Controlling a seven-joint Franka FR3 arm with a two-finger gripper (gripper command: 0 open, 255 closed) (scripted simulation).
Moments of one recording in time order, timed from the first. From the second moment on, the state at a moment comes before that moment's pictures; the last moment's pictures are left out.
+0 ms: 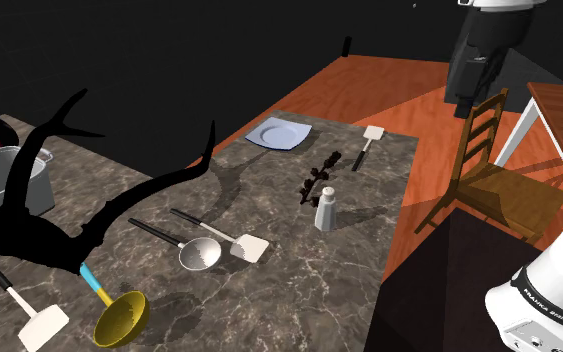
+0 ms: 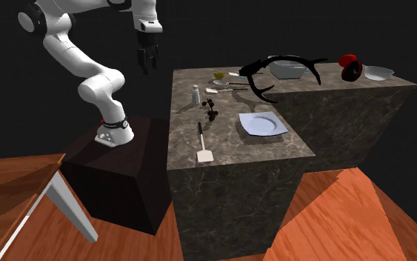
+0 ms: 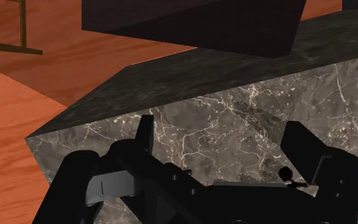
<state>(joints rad) -0.01 -0.82 0.04 -2.38 0.00 1.49 -0.07</state>
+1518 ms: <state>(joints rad) -0.26 -0.13 0.14 -2.21 0.07 2.03 0.73</state>
